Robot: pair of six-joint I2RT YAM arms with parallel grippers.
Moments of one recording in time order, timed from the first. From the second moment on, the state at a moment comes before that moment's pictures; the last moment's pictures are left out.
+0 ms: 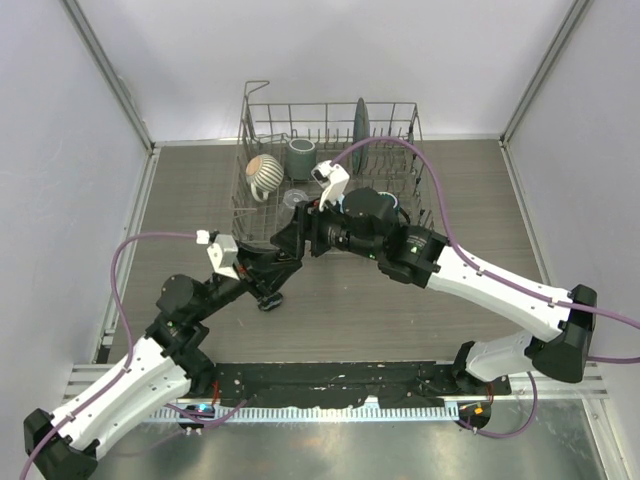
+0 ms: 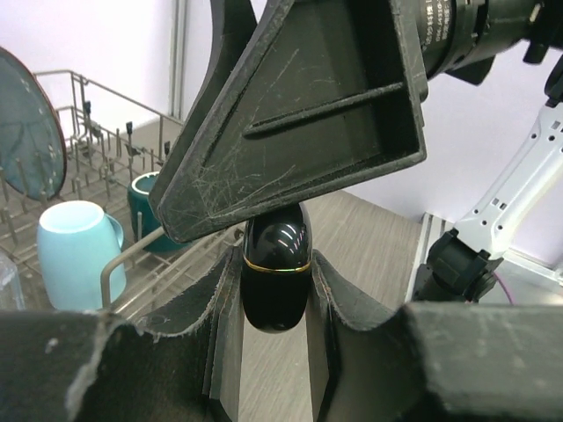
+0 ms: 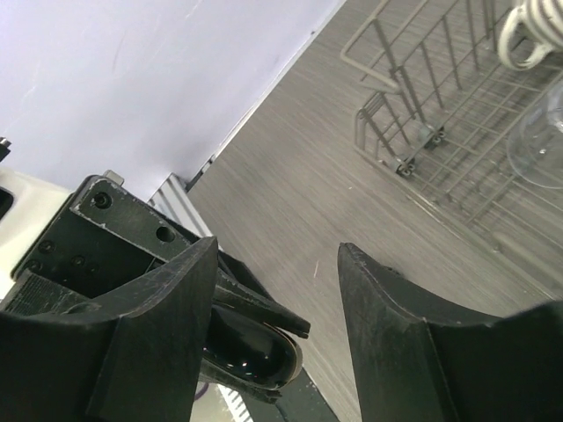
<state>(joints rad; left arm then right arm) -0.69 0.55 0.39 0.45 0.35 -0.30 1.03 1.35 1.33 -0.22 -0.03 0.55</state>
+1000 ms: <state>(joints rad) -0.69 0.58 0.48 0.23 0.27 -0.63 0.98 0.97 1.00 -0.19 0.65 0.70</state>
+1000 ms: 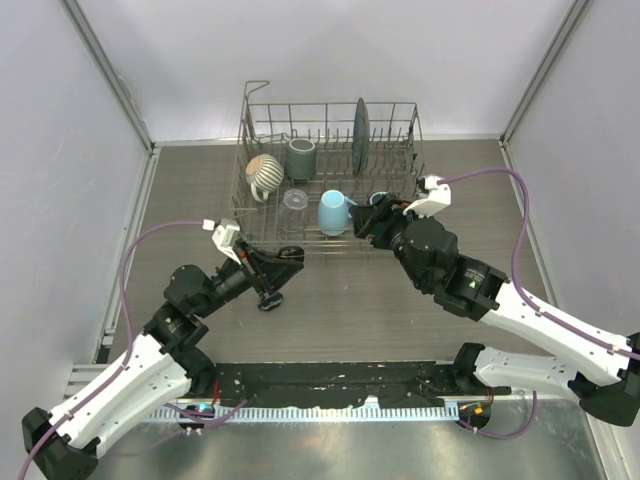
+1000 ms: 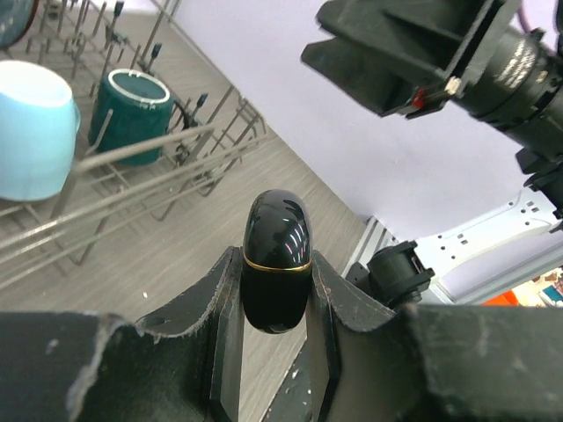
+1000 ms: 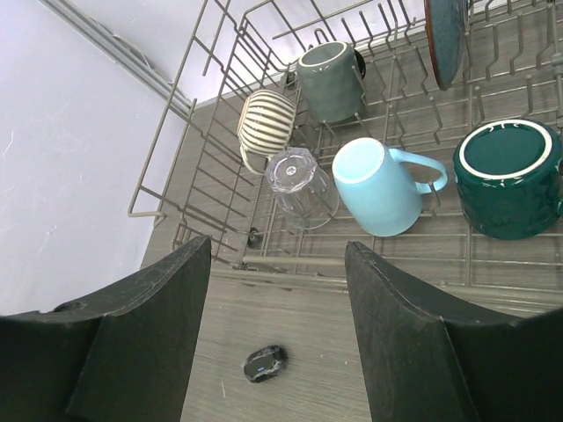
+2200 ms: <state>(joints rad) -0.80 1.25 0.29 0.38 0.22 -0.87 0.98 0.96 0.93 -0.23 0.63 0.82</state>
